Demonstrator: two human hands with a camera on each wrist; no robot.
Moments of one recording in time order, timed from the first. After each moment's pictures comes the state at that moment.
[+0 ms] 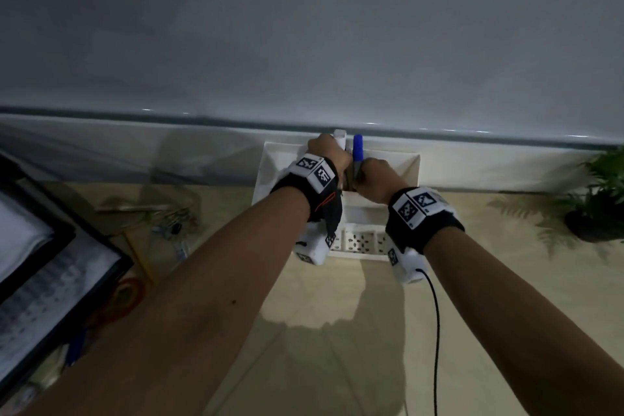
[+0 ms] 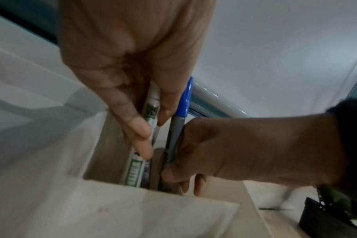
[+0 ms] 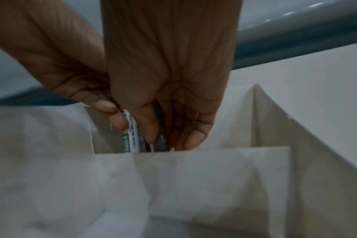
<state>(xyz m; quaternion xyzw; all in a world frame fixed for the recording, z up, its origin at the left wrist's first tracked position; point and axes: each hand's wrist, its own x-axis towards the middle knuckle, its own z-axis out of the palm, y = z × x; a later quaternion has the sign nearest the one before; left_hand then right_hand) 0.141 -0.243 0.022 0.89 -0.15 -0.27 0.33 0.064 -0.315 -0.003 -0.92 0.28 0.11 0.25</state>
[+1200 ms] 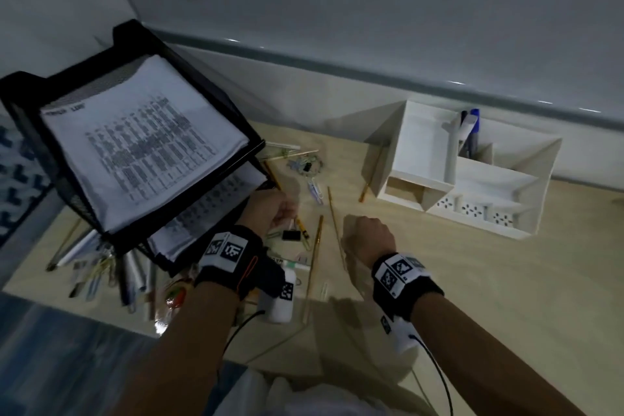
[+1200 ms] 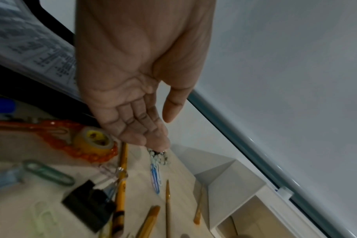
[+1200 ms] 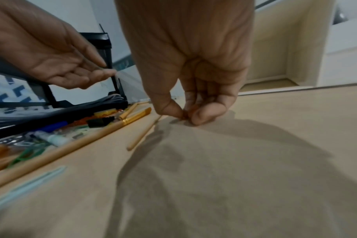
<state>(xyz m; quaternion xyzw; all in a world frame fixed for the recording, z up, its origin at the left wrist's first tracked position) 0.141 0.104 -0.019 0.71 0.17 -0.34 0.59 0.042 -0.042 -0.050 -0.92 0.25 0.21 0.22</state>
